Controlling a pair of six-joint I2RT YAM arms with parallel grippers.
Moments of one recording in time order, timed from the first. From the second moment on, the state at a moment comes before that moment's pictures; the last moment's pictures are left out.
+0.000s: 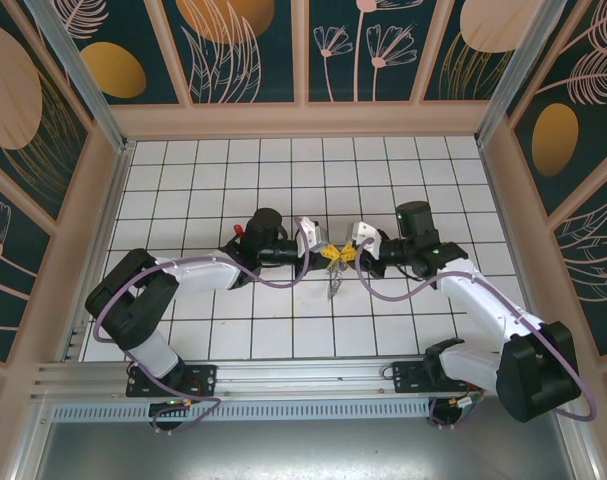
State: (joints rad) left arm -0.75 1.65 0.80 0.55 0.76 0.17; right arm 0.38 1.14 0.70 -0.32 -0.80 -0.73
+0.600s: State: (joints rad) left arm -0.75 1.65 0.93 0.28 0.73 0.34; right arm 0.38 1.15 0.76 -0.41 -0.76 -0.74
